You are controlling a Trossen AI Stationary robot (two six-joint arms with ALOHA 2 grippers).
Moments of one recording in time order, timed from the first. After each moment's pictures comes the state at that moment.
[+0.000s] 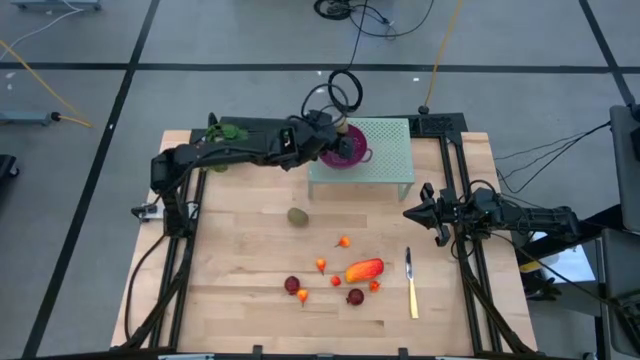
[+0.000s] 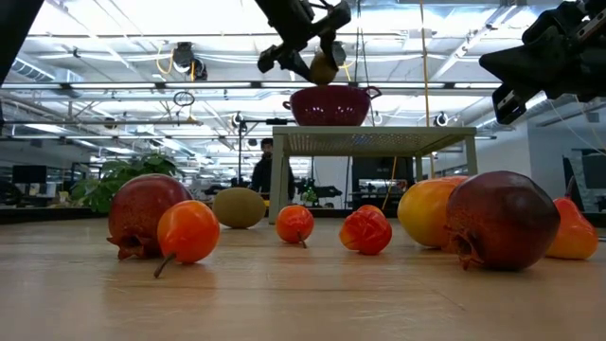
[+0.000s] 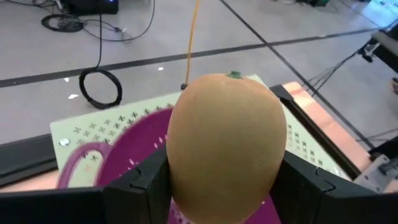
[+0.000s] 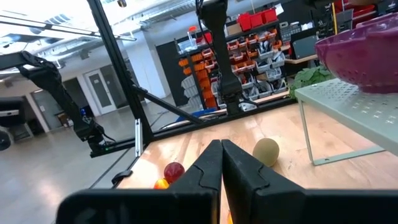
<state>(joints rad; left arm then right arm) 0.22 1.84 1.75 -0.48 -0.53 -0.66 -0.04 0.01 0.01 0.10 -0.13 0.33</state>
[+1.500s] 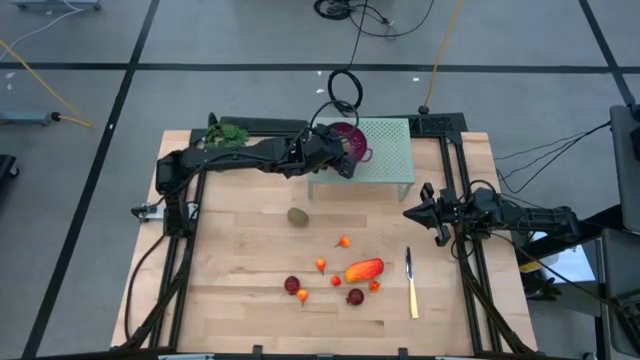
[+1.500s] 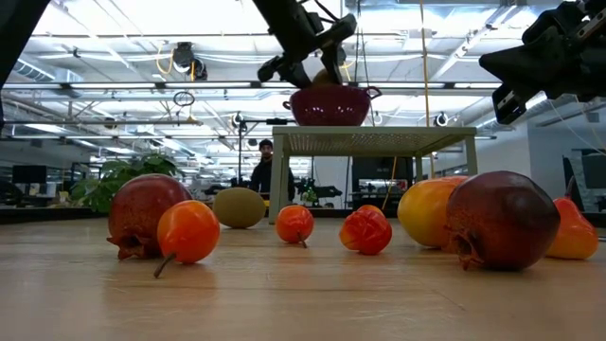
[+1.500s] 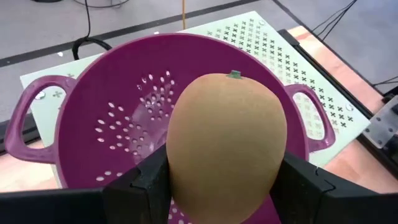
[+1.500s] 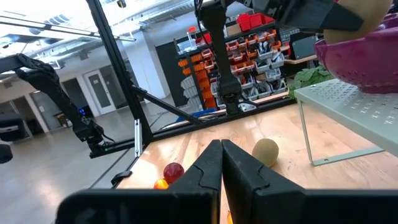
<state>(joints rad) 0.18 1.88 1.75 -0.59 -0.44 -0.67 -0.04 0.01 0.01 0.10 -0.13 0.33</state>
